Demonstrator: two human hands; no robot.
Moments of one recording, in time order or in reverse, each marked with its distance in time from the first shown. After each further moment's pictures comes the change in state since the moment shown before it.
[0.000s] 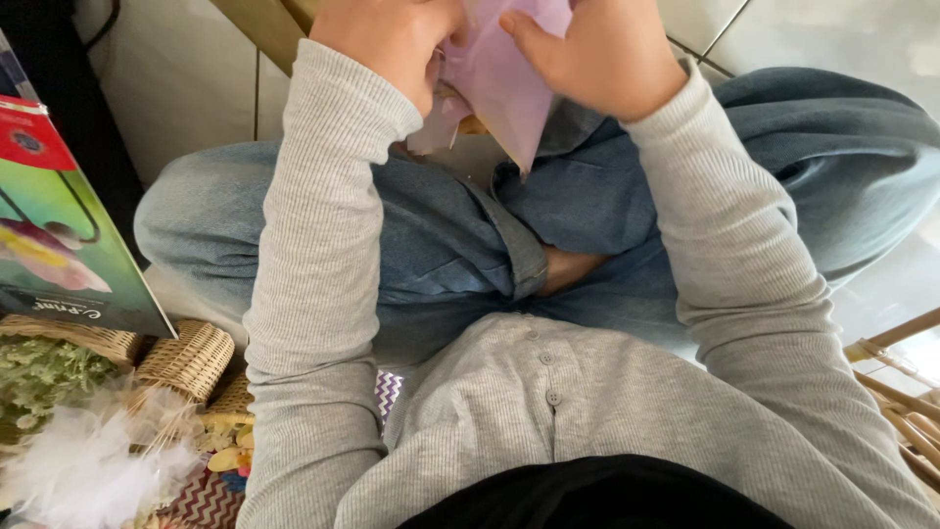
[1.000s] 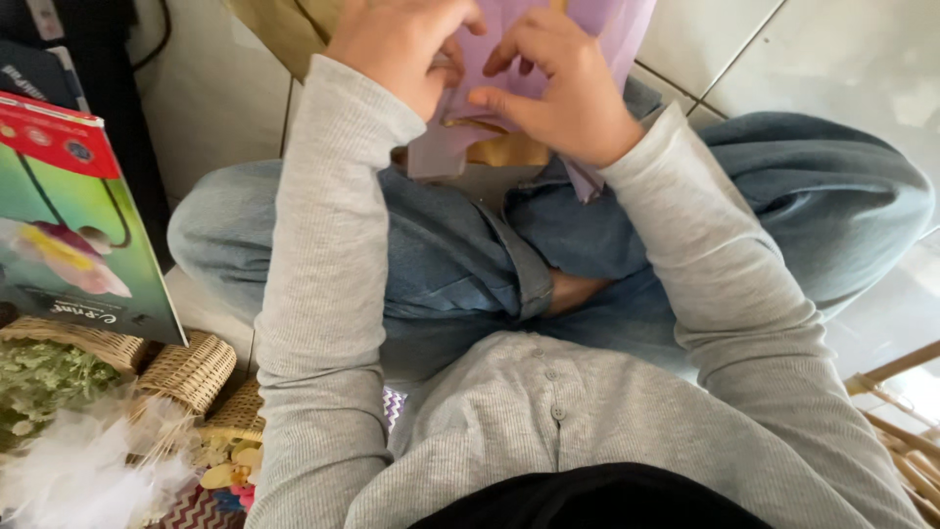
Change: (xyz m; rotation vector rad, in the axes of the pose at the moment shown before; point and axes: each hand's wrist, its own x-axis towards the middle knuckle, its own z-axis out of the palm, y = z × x) left_hand 0.007 -0.014 -0.013 -0.138 0.047 -0.003; right_hand 0.024 -0.043 -0.009 0.444 -0.024 -0.199
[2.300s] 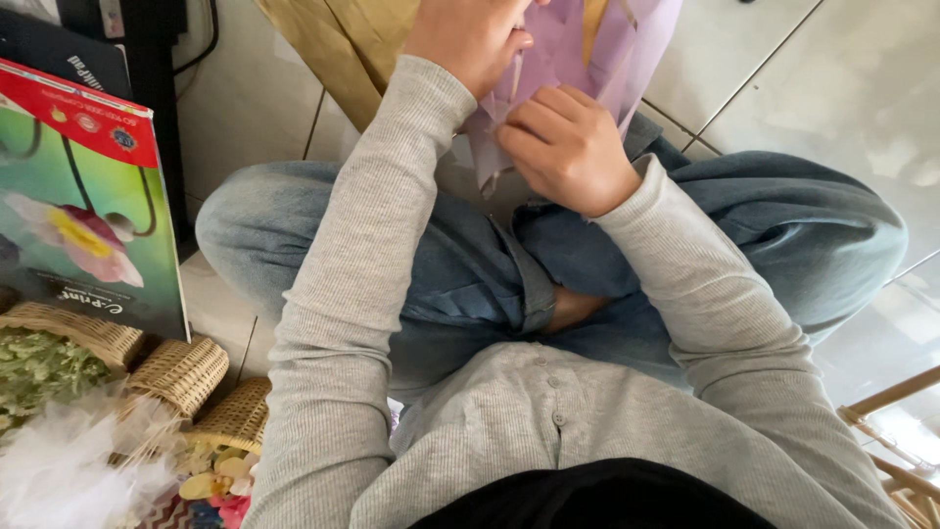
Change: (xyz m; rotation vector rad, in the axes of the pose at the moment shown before) left_hand 0.043 -0.019 0.061 0.119 0.220 -0.055; right_hand -0.001 -0.037 0.004 -0.573 0.047 -0.411
